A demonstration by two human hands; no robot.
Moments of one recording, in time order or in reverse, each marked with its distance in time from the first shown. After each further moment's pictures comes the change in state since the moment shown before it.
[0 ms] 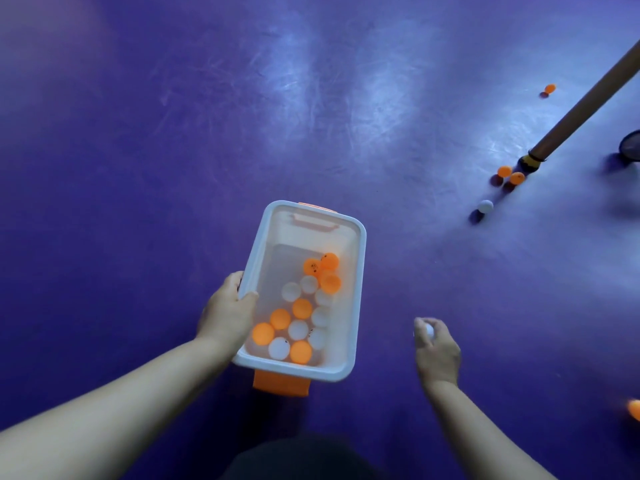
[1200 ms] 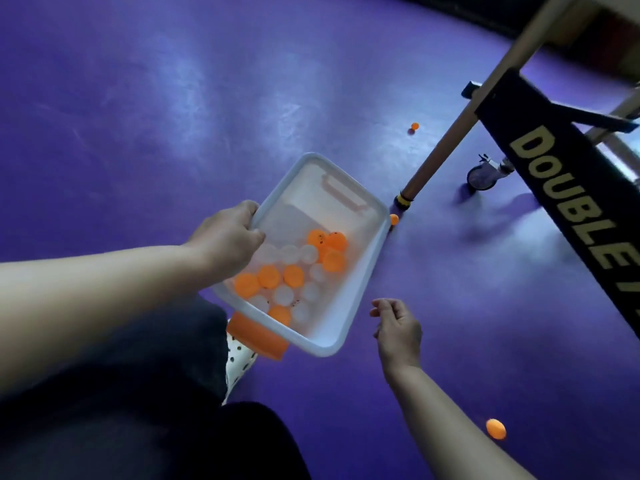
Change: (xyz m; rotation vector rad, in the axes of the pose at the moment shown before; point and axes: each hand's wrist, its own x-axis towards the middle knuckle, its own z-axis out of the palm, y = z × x) left_hand 0.108 0.320 0.087 0.347 -0.288 0.529; right_hand 0.164 -0.116 -0.121 0.243 0.184 0.044
